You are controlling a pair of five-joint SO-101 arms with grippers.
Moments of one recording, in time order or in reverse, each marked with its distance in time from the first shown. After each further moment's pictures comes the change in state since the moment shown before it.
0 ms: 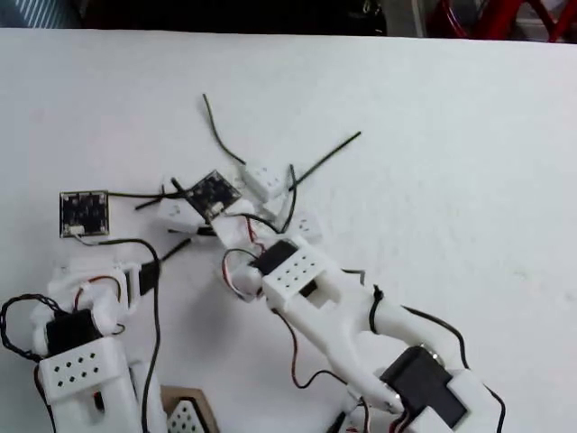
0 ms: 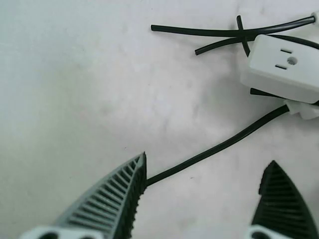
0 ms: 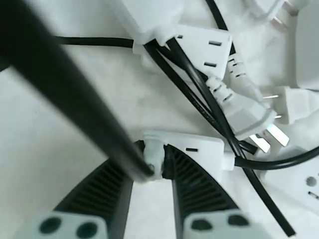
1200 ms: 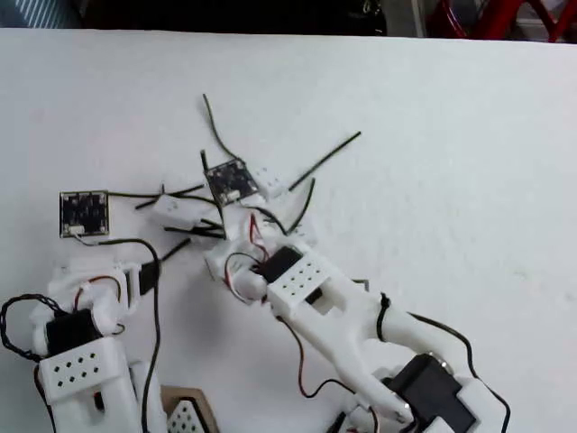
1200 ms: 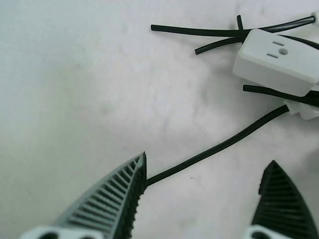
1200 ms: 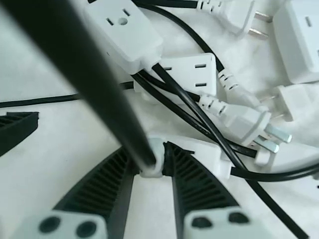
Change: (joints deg) left arm 0.0 0.0 0.0 0.1 0.0; right arm -0.9 -5.7 1.3 -7.8 -15.7
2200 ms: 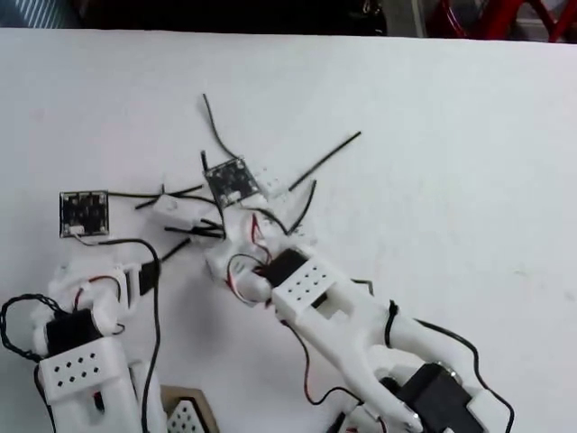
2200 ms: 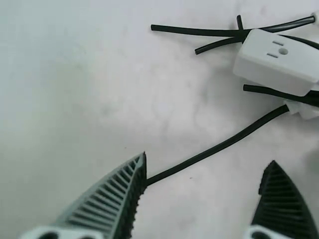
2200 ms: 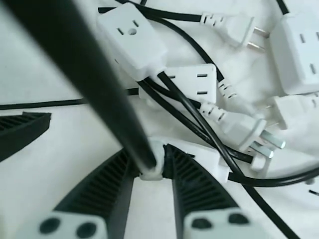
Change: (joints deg) left arm 0.0 0.0 0.0 0.0 0.0; right arm 0.2 -4.7 0.8 -0.4 0.5
